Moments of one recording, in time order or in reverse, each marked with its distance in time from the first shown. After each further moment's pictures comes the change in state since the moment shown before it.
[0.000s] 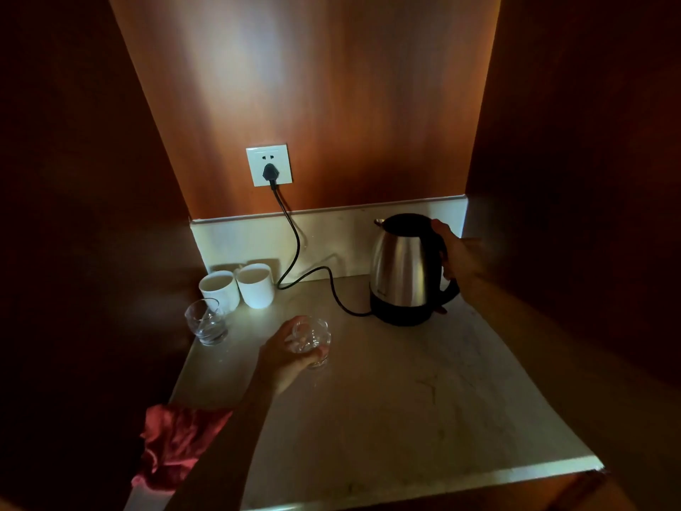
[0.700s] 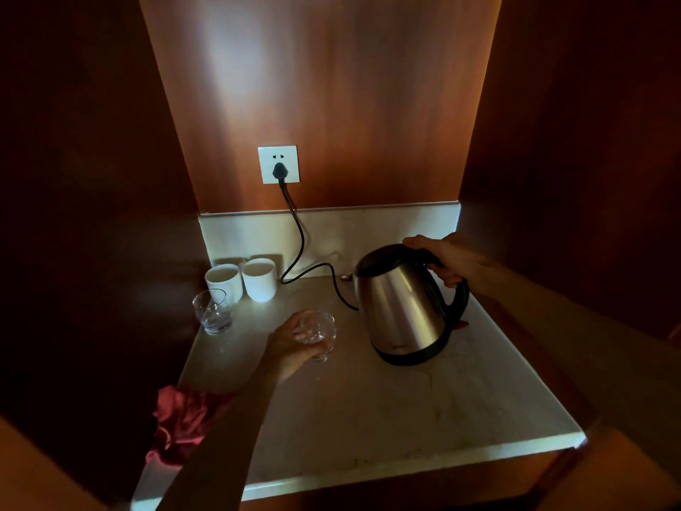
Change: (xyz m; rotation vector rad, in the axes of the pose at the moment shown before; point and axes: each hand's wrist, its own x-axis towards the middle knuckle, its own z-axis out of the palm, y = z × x) left_hand -0.006 -0.005 -0.007 -0.035 -0.034 0.010; right_hand -0.071 -0.044 -0.012 -0.393 -0.409 -0.096
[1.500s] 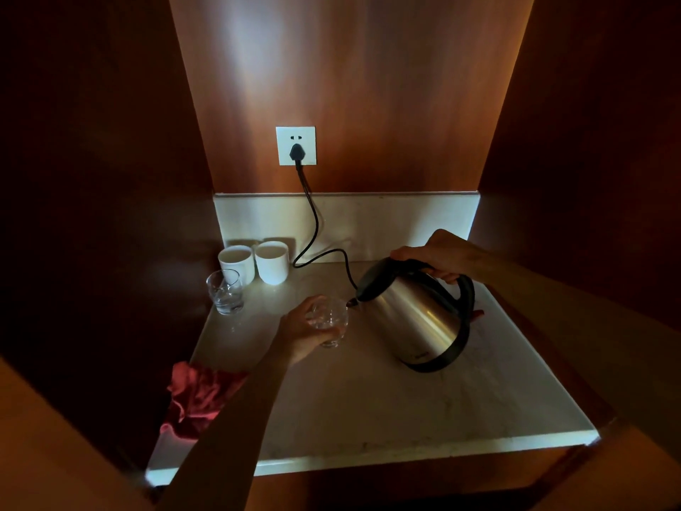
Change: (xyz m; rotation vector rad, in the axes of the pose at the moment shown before) left_hand 0.005 -0.010 -0.005 0.048 -0.034 -0.004; right_hand -0.003 -0.020 0.037 -0.406 -0.143 -0.008
